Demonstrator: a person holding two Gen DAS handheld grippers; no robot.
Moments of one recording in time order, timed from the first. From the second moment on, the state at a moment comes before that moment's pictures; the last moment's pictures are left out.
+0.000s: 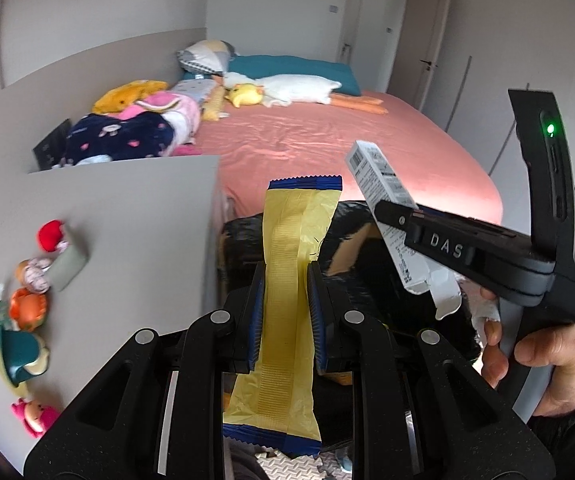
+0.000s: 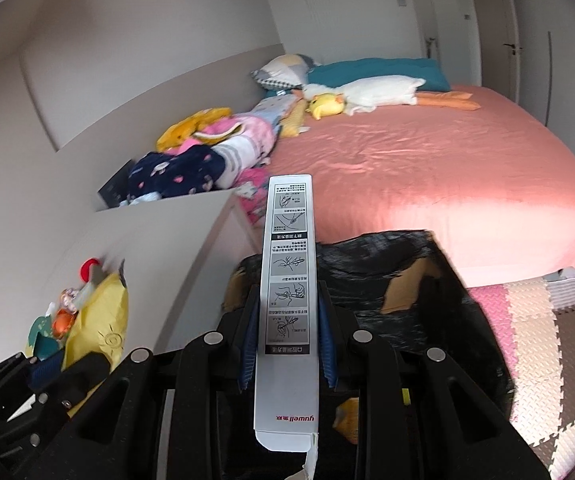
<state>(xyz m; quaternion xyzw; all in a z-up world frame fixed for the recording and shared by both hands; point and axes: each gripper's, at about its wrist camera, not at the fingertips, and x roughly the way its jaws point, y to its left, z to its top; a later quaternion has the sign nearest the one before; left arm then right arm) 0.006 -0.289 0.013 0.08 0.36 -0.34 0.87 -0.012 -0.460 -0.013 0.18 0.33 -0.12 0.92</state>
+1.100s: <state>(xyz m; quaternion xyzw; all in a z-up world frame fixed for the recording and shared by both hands) 0.009 -0.260 0.005 0.07 0.38 -0.29 0.88 -0.014 -0.468 -0.016 0.19 0.33 -0.15 0.91</state>
